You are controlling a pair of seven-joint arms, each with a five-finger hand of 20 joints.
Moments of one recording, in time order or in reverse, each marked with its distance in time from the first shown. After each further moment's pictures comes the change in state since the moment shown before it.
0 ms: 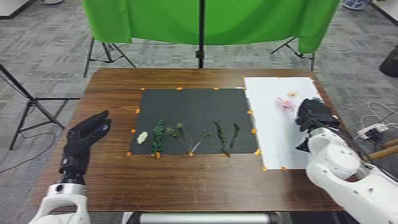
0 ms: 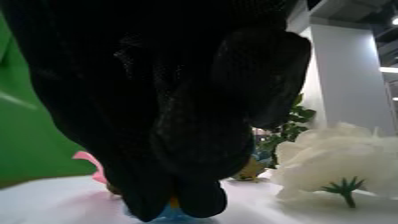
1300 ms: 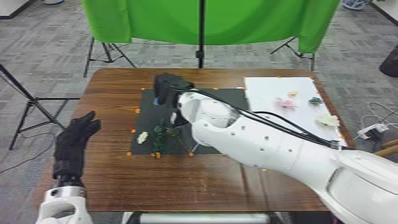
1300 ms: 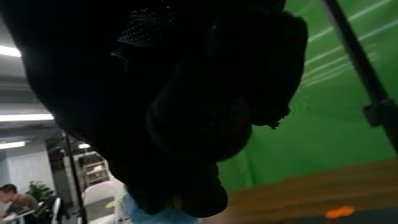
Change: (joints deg) left arm 0.7 1.2 1.8 0.4 -9.6 6.8 3.8; right arm 44.4 -37.6 -40.4 21.5 19.5 -5.9 -18.6
